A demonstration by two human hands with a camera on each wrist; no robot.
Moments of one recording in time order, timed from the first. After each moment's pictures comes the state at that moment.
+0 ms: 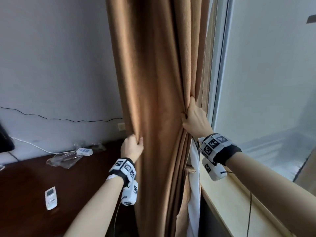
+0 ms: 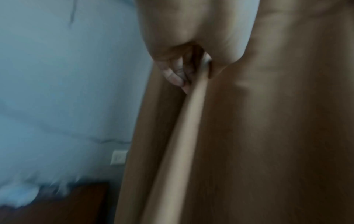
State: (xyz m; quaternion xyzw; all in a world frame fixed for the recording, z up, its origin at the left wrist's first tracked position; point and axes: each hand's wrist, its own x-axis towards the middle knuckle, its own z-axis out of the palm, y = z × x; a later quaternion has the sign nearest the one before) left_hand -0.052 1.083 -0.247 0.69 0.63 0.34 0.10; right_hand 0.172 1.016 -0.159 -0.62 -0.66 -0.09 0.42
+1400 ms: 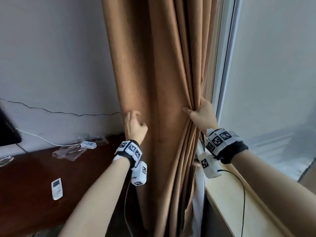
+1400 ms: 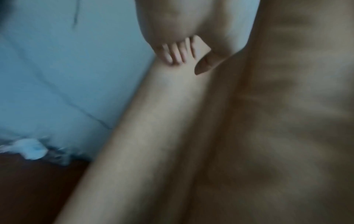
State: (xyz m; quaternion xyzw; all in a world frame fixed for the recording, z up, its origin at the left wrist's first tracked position) left_hand -0.031 1.107 -0.220 0.67 0.55 0.50 0.07; right_hand 0.189 1.020 -0.156 -0.61 -0.56 0.09 0.55
